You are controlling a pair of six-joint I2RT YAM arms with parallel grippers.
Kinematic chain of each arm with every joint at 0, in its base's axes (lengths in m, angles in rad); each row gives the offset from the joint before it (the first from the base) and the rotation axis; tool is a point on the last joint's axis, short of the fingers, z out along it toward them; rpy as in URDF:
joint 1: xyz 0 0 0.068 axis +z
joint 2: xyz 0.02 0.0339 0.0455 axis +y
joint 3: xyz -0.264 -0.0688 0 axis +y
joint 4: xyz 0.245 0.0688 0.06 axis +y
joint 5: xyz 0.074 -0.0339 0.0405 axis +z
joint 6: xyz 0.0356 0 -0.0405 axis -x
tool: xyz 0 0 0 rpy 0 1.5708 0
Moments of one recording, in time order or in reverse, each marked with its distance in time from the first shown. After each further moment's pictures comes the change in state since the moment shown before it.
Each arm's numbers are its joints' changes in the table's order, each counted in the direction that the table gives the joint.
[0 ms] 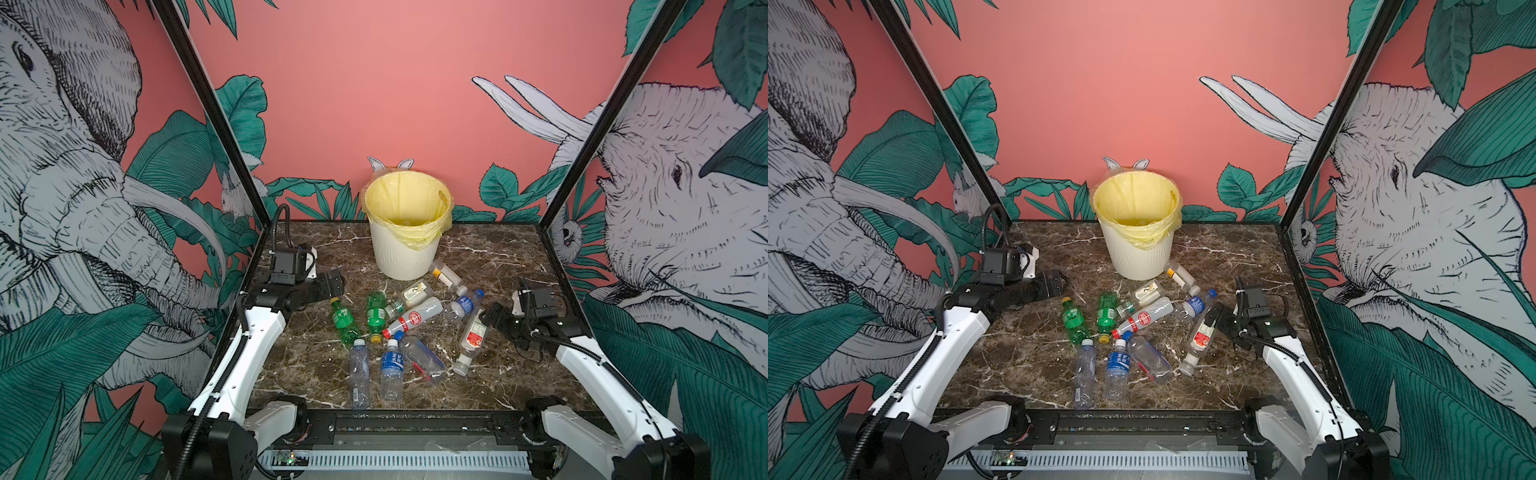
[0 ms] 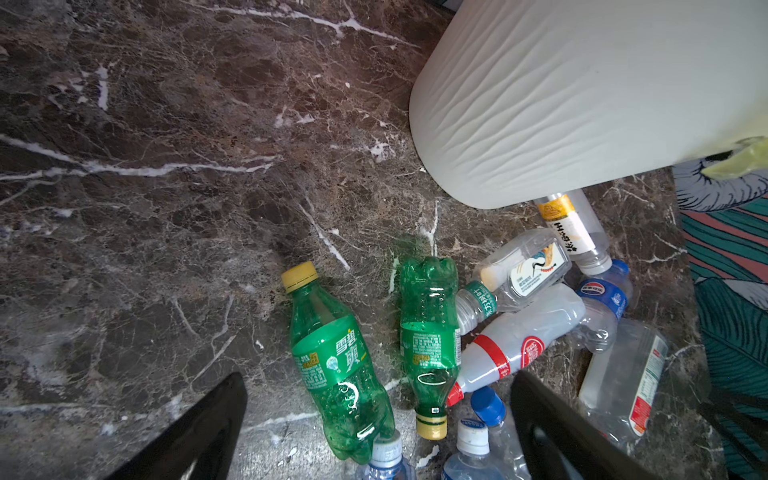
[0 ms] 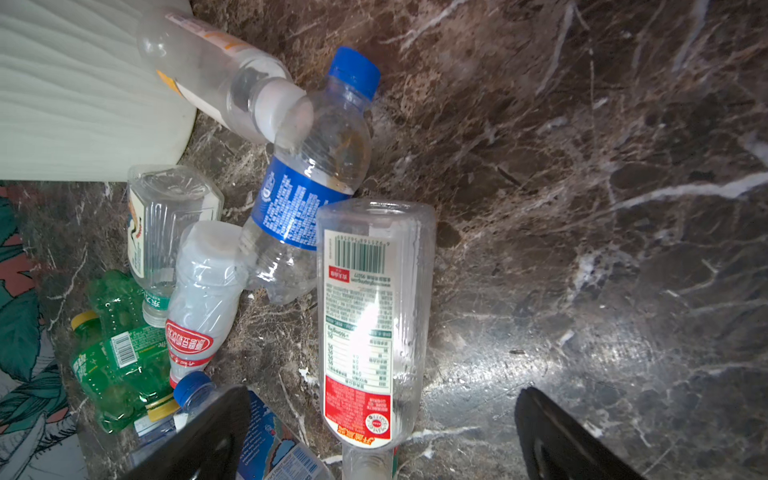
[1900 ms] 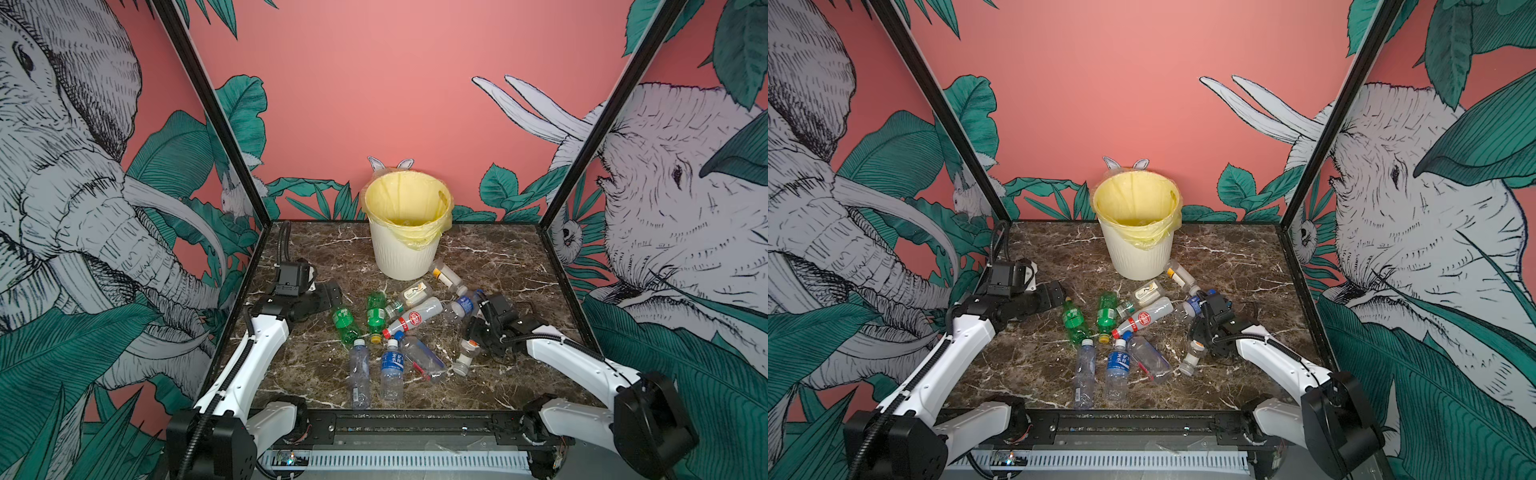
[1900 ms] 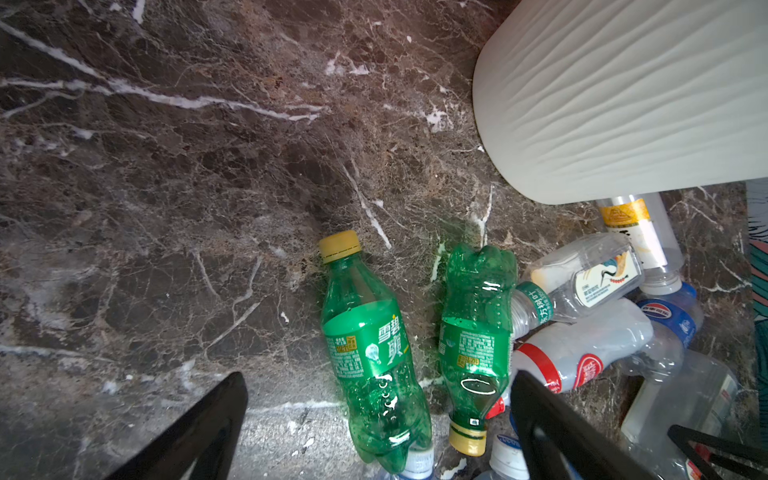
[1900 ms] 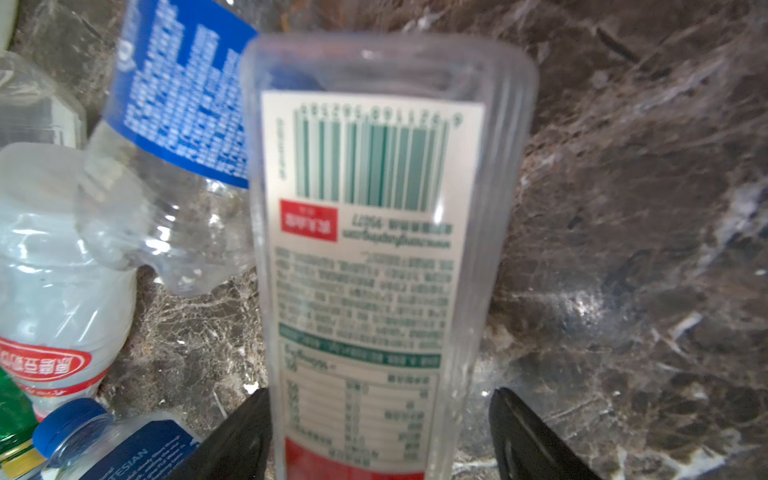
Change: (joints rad) left arm 0.006 -0.027 0.156 -0.064 0.065 0.087; right arm 0.277 0.225 0.069 -0.140 -0.171 -0.214
